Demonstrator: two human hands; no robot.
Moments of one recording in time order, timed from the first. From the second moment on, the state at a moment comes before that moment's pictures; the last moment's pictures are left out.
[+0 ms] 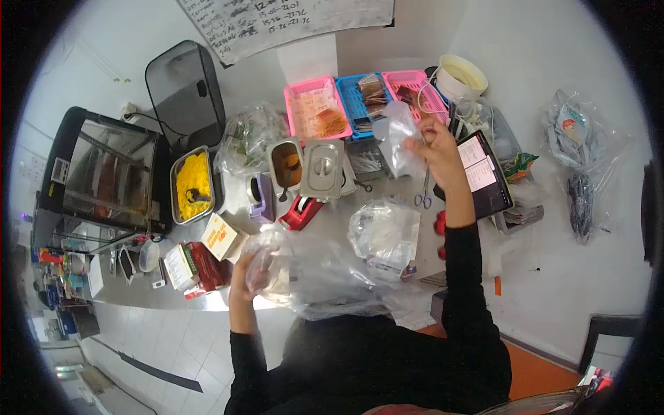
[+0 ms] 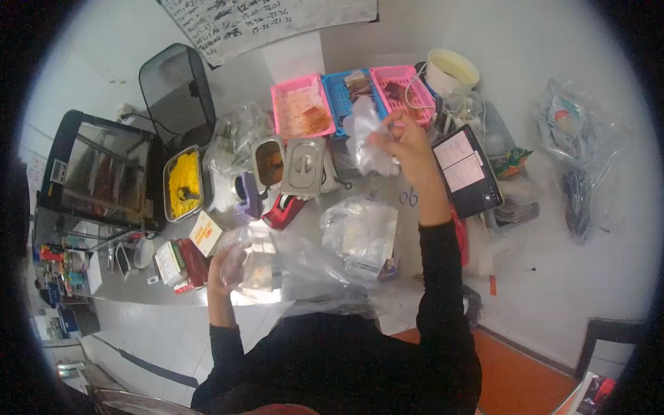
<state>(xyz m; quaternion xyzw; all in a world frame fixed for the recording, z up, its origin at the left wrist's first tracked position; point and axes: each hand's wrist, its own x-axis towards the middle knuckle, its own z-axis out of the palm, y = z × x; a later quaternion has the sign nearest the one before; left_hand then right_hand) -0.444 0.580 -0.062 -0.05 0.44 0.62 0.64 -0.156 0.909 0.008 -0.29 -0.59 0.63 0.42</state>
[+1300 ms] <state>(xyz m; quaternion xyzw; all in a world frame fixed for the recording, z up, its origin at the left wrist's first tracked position) -0.424 0.571 -0.059 -0.04 0.57 0.70 0.43 -0.144 0.957 -0.007 -0.31 -0.55 0.66 0.41</state>
